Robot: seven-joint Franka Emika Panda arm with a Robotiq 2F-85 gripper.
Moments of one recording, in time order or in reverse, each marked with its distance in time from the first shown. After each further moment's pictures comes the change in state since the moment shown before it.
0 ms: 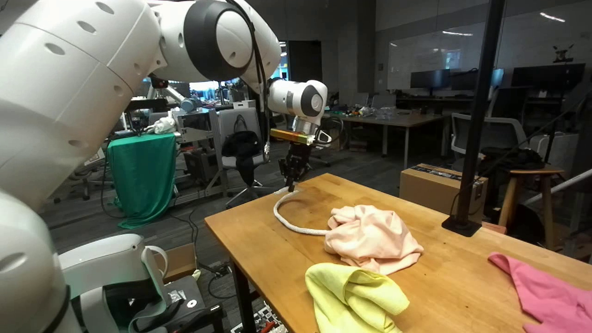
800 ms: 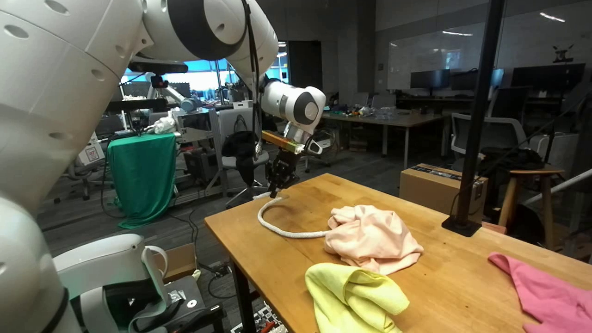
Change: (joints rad) arm -0.081 -0.105 0.086 -0.224 0.108 0.046 -0.027
